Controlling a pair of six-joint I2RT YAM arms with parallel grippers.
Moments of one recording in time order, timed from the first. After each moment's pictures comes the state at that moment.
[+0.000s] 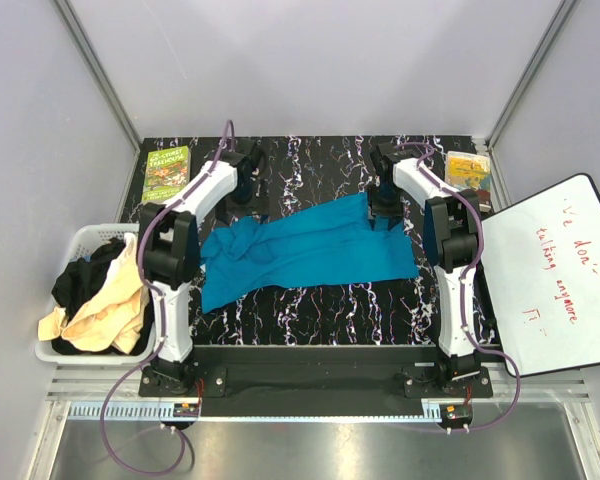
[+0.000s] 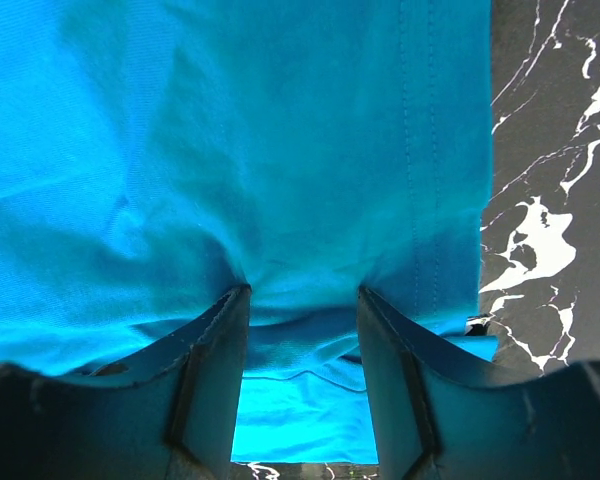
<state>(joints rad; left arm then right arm) -0.32 2.05 1.75 -1.01 -0.16 -0.40 0.25 2.30 1.88 -0.99 0.03 0.29</state>
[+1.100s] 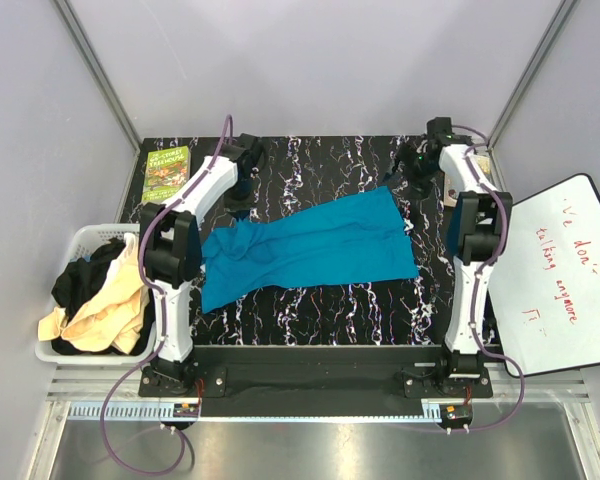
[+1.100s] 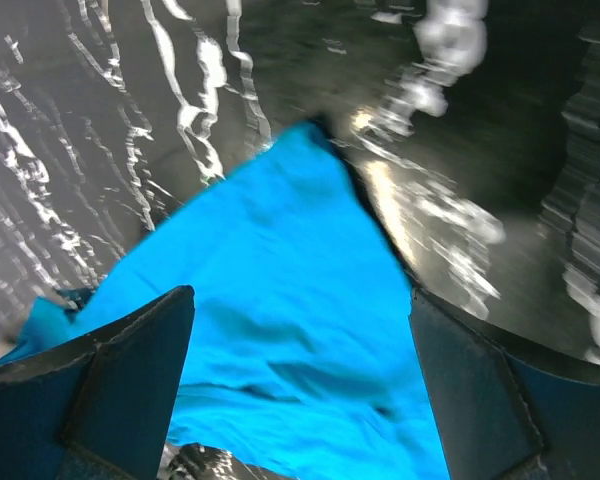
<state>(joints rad) -0.32 2.10 1.86 -1.10 -0.22 -0.42 -0.01 2.33 2.06 -0.86 -0.34 0.48</state>
